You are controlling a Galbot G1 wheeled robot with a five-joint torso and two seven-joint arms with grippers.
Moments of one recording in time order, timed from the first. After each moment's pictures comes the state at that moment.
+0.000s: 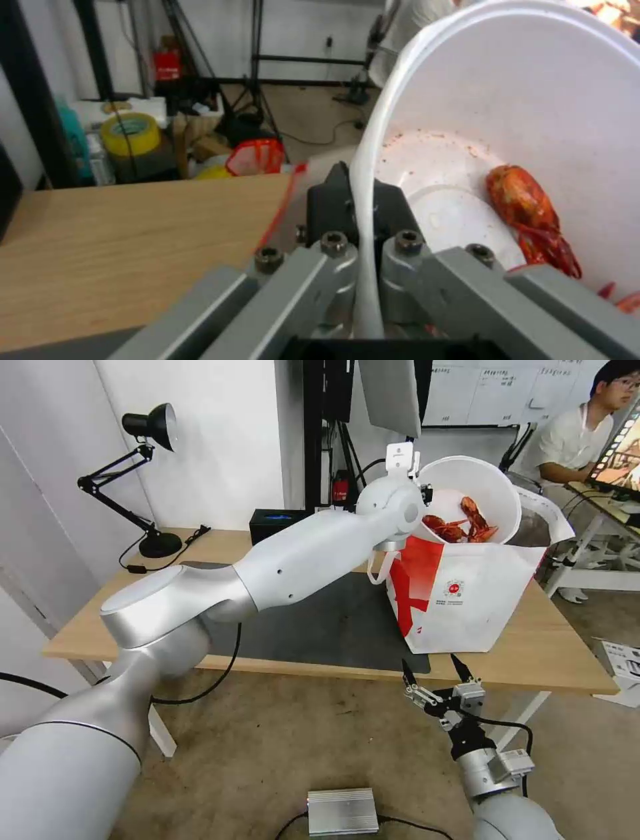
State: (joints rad) left arm -0.33 -1.51 0.74 -1.16 -1.54 0.28 -0.65; right arm -1.58 0.96 0.31 2.14 0.39 0.20 0.31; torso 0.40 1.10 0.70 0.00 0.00
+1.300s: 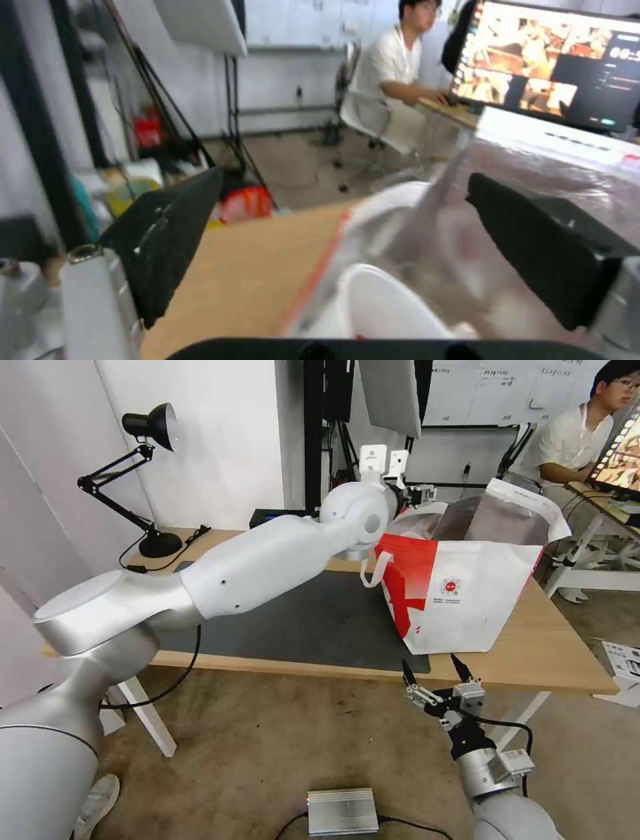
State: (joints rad) left arm -0.30 -1.26 0.74 -1.44 -1.43 0.22 -0.55; right arm -1.58 0.96 0.31 2.14 0.39 0.20 0.31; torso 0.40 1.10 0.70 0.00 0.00
